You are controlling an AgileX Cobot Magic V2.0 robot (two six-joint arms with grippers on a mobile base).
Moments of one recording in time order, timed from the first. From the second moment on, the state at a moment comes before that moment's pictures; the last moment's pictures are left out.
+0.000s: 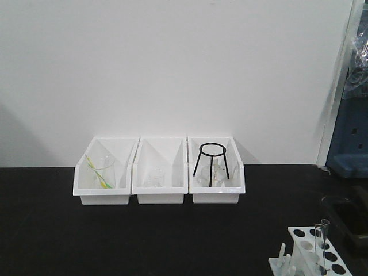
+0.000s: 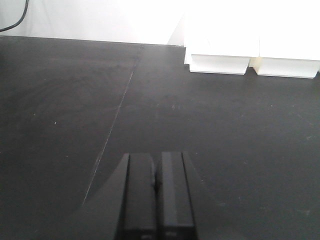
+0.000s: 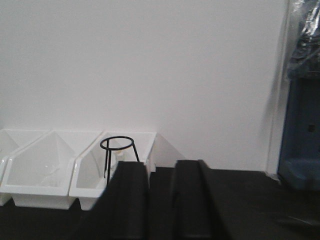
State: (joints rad) left arm 0.08 -0.01 0.03 0.05 0.29 -0.17; right arm 0.02 0.93 -0.42 -0.21 -0.45 0.20
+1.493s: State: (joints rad) left arm 0.08 -0.01 0.03 0.05 0.29 -0.17; right arm 0.02 -0.01 0.03 -0.16 0.13 0.18
